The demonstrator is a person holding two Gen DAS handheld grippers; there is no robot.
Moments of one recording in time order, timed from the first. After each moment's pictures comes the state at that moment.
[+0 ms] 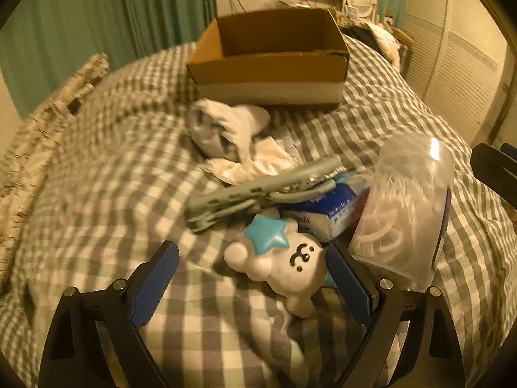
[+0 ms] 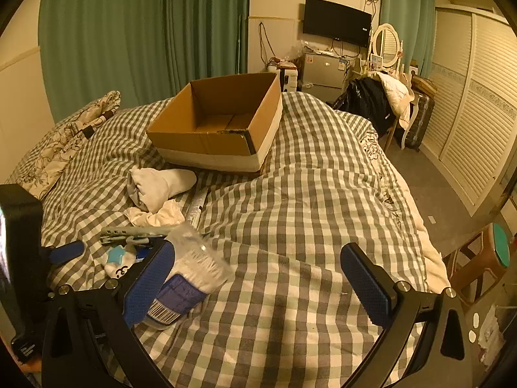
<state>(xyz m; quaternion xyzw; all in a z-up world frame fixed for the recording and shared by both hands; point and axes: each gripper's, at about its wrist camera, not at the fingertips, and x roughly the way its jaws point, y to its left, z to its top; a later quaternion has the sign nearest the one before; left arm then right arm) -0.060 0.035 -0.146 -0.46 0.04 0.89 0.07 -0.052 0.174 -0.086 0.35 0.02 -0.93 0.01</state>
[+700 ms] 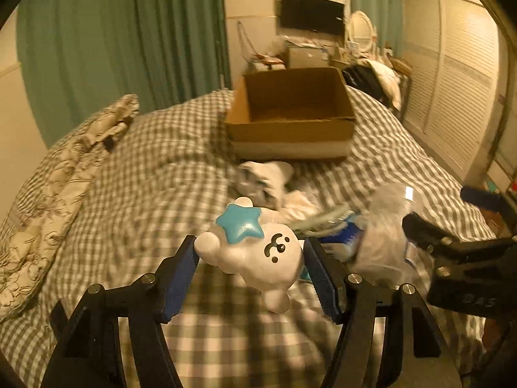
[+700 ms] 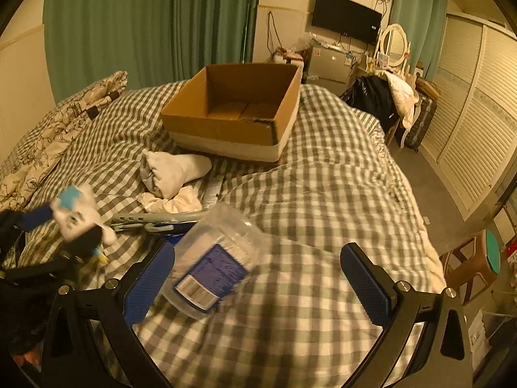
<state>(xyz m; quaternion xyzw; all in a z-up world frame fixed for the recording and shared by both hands) -0.028 -0.009 -0.080 -0.36 0.05 0.93 0.04 -0.055 0.130 -0.088 0.39 0.05 -0.92 0.00</state>
